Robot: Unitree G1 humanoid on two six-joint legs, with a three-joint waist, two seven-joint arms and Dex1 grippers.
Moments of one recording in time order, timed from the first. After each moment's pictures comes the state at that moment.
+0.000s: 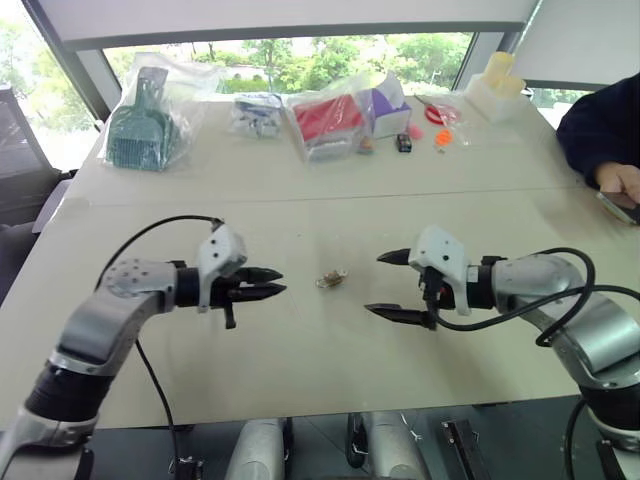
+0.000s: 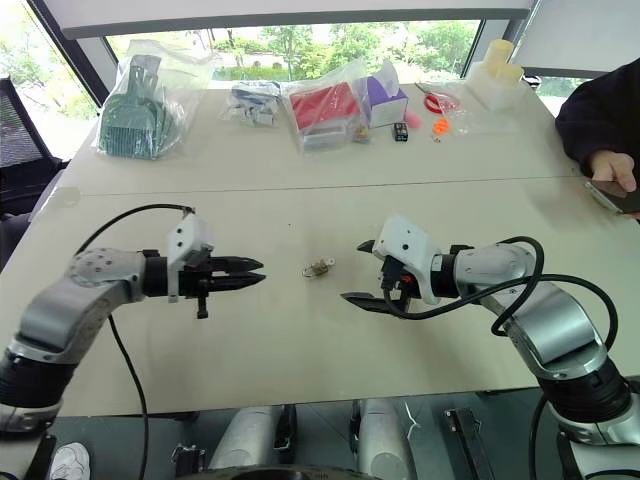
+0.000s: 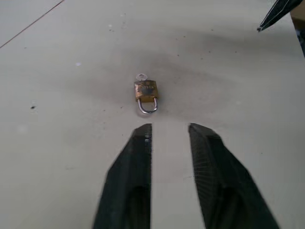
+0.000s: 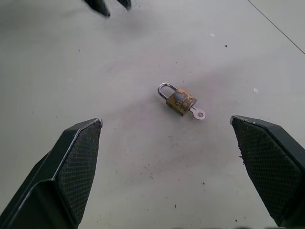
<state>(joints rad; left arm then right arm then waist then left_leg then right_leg) -0.32 0.70 -0.12 -0.24 -0.42 0.51 -1.02 -0.36 -0.83 0.09 -0.55 0.44 0.80 0.89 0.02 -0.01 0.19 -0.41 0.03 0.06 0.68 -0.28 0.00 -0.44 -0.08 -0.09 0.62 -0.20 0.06</state>
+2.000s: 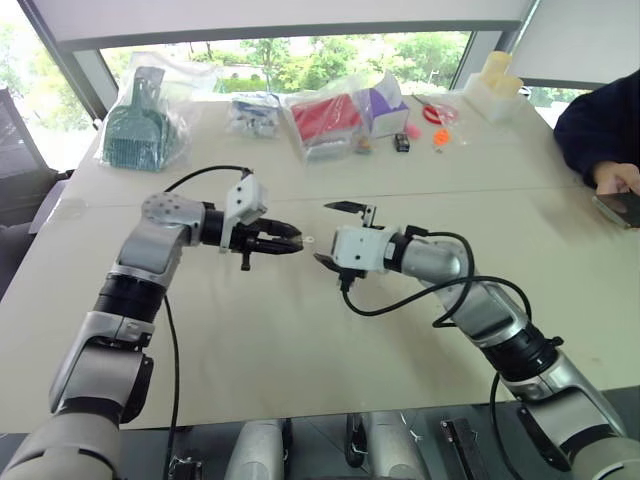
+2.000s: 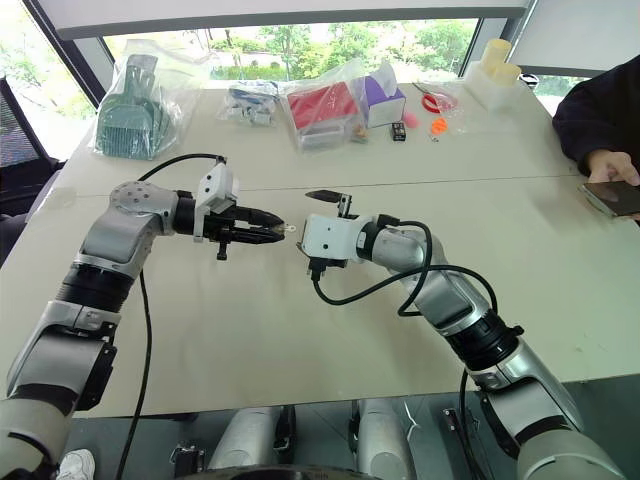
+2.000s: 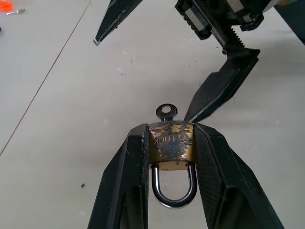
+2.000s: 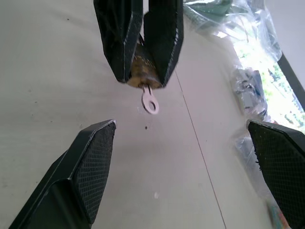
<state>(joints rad) -0.80 0.57 -0.19 0.37 -0.25 0.21 -1.37 -0.61 -0.53 0.45 -0.13 -0.20 0.12 0.62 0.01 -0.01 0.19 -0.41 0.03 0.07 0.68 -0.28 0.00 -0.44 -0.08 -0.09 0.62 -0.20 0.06</state>
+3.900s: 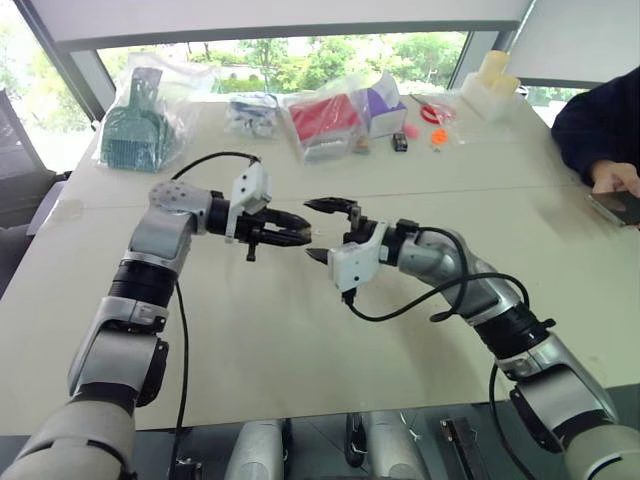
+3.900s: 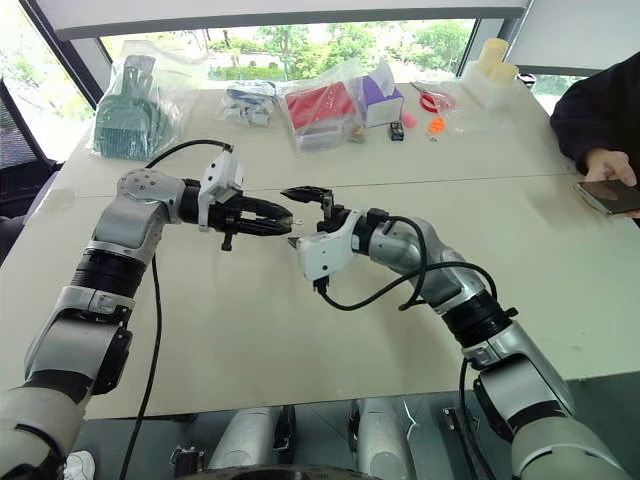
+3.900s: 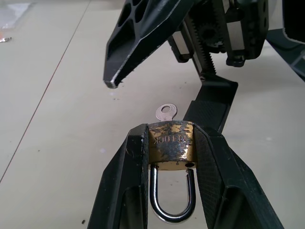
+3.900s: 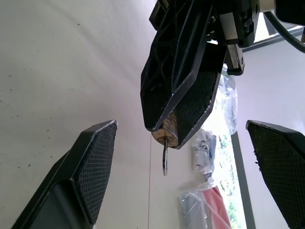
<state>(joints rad) -0.88 0.51 -0.15 0.47 -0.24 0.19 -1.47 -0.69 -0.53 0.43 0.12 -0.43 -0.45 0.56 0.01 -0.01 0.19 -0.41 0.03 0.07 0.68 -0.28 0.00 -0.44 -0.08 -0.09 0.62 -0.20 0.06</state>
